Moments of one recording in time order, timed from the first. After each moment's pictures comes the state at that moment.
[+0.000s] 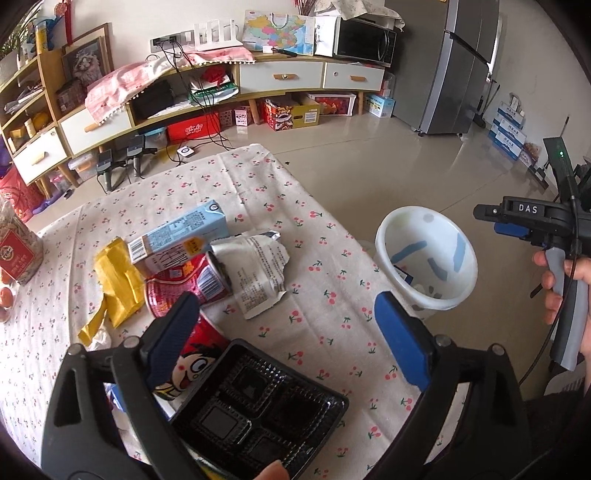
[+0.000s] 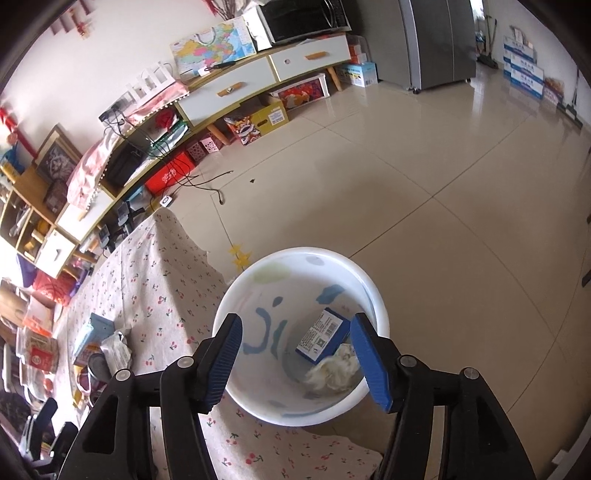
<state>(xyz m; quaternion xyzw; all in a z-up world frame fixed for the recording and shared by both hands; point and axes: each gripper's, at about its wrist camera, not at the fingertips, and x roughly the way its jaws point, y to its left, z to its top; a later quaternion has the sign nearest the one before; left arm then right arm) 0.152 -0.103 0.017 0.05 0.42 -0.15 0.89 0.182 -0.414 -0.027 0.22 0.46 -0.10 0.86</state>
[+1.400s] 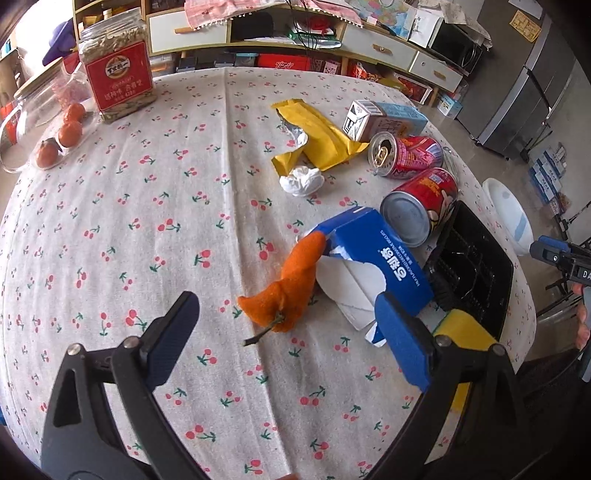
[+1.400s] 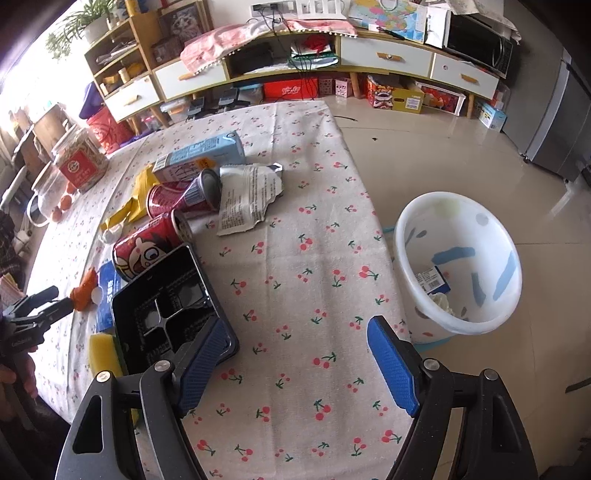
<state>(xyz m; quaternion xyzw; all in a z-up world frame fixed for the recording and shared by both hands) 0.100 0.119 -0.064 -0.05 0.50 -0.07 0.86 0.132 -0.193 -0.047 0.00 0.52 0.07 0.85</state>
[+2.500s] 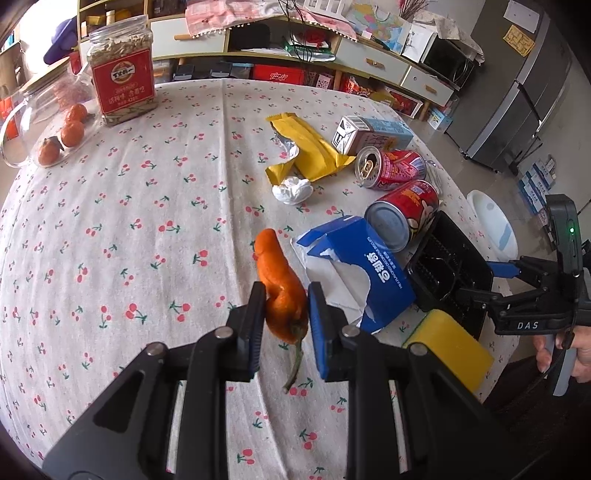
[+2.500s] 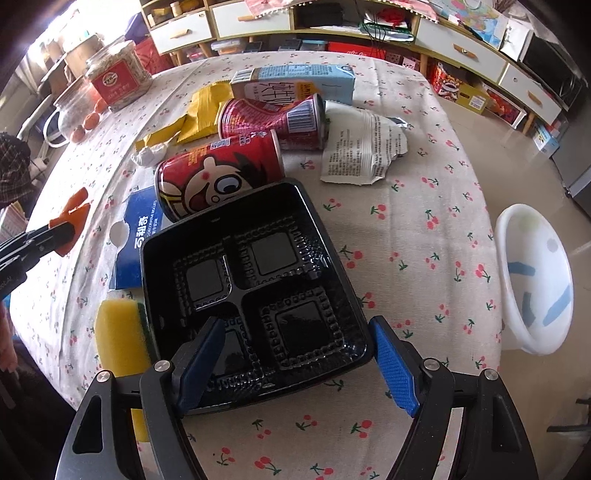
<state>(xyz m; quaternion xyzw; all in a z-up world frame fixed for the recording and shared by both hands) 0.089 0.121 -0.048 -0.08 0.48 -0.09 0.87 0.140 -0.100 -0.092 -0.08 0.57 0.14 0.81</state>
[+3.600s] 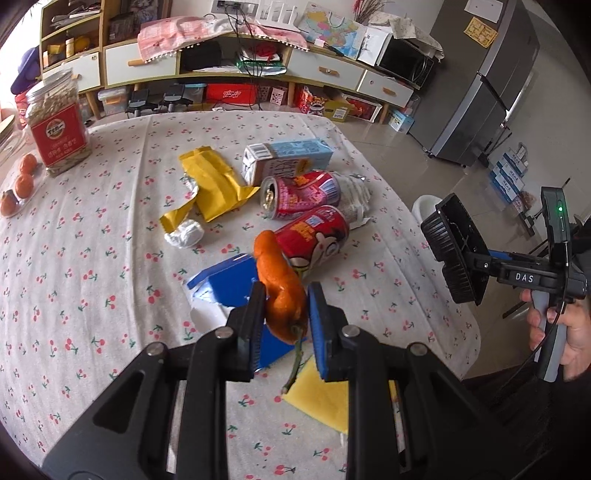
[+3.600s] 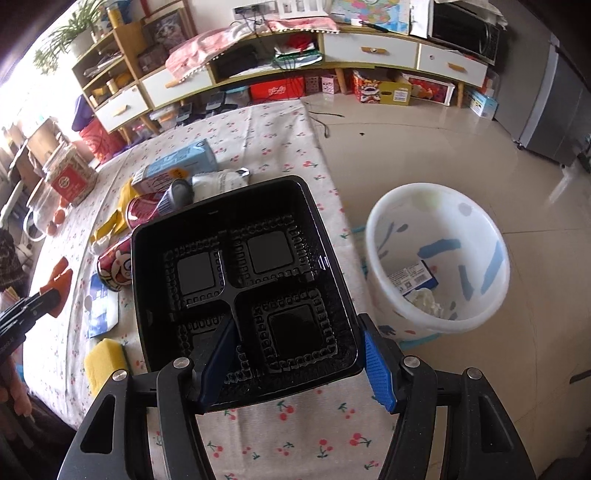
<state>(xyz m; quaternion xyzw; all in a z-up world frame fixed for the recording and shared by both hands) 0.100 0.036 -0.012 -0.06 0.45 -0.15 0.88 0.136 -0.235 -0.046 0.04 0.52 0.06 0.85</state>
